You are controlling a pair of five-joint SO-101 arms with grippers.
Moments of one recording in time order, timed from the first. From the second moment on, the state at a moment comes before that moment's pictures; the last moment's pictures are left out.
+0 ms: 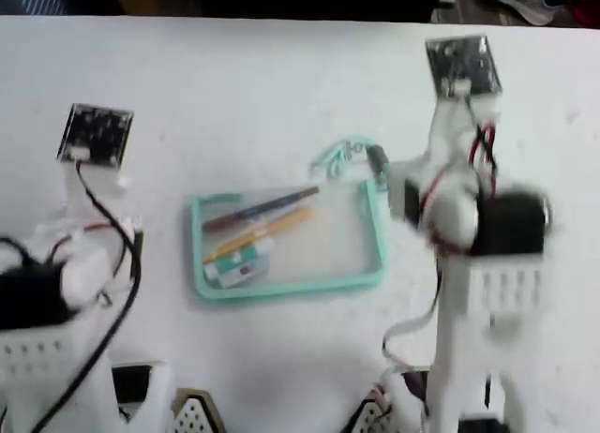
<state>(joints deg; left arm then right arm) -11.8 -53.9 24.6 94.9 -11.3 -7.6 -35.4 -2.0 97.3 7.3</state>
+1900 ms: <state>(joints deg) -3.3 -103.5 97.0 59.7 -3.8 -8.8 -102.8 96.4 52.4 7.8</state>
